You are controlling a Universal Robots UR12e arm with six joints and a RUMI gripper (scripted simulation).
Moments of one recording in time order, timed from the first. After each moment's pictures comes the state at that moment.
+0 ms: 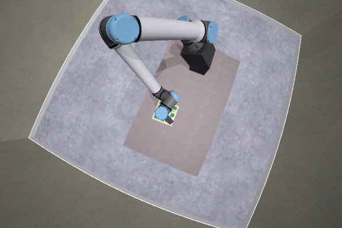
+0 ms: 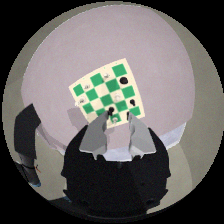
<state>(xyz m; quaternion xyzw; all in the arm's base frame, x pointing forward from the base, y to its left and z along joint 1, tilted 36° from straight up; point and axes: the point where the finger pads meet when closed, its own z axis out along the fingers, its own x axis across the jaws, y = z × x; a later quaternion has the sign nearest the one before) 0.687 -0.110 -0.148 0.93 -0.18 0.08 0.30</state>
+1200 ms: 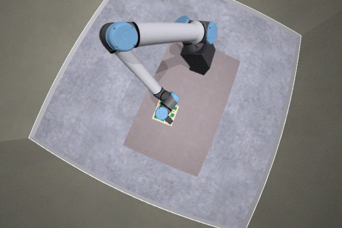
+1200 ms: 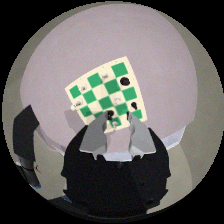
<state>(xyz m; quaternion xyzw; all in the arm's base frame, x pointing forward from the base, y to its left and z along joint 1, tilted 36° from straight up) 0.688 -0.125 -0.169 0.93 -0.18 0.08 0.30</state>
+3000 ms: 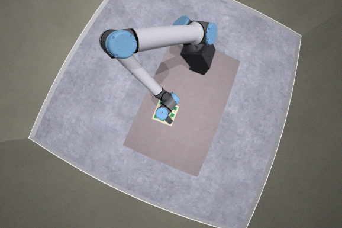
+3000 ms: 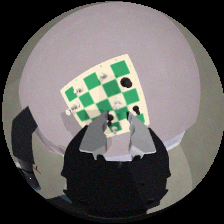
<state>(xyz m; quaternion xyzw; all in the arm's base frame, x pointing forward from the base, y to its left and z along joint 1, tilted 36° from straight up) 0.689 -0.140 -0.190 0.93 -0.18 0.08 0.30</state>
